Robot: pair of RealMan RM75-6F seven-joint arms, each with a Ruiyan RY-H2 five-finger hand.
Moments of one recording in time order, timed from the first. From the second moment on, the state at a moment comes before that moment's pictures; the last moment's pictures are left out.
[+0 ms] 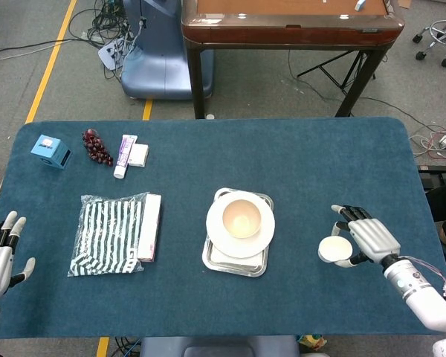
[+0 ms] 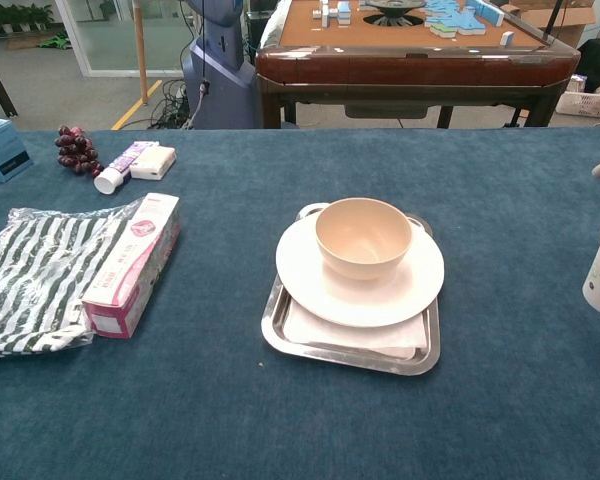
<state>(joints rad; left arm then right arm) -0.12 -1.16 -0.08 -1.55 1.35 1.42 0.18 0.50 -0.93 -0.03 -1.80 -1.29 0.90 0.05</state>
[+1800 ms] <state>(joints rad) -0.12 -1.16 -0.09 -1.56 1.33 1.42 0.17 0.43 -0.87 -0.02 -1.77 -1.48 0.99 0.33</state>
